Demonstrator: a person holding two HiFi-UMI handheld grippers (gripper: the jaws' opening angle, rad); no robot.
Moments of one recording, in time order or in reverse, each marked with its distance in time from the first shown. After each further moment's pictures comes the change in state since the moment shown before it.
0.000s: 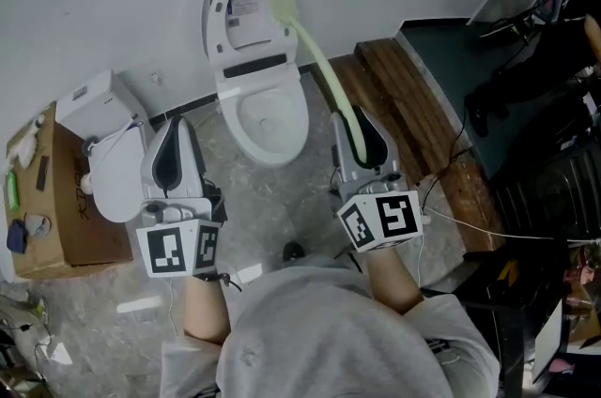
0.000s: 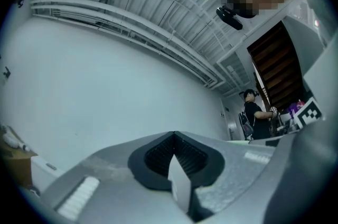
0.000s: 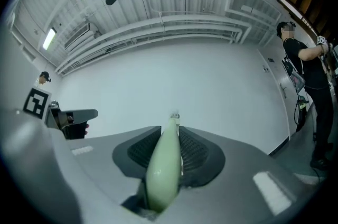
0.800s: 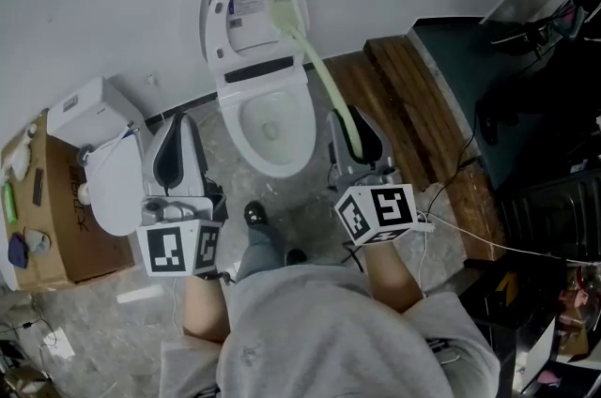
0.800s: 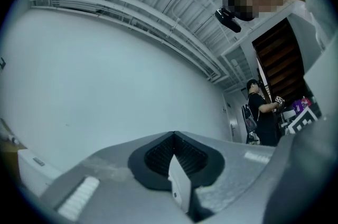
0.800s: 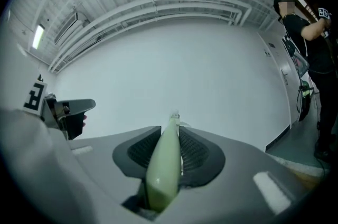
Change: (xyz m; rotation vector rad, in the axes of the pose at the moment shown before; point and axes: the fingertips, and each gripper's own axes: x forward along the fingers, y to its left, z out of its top) left arm 0.103 0.047 -0.062 -0.024 0.051 -0.013; right arm 0.120 -0.039 -0.076 0.043 0.136 -0.017
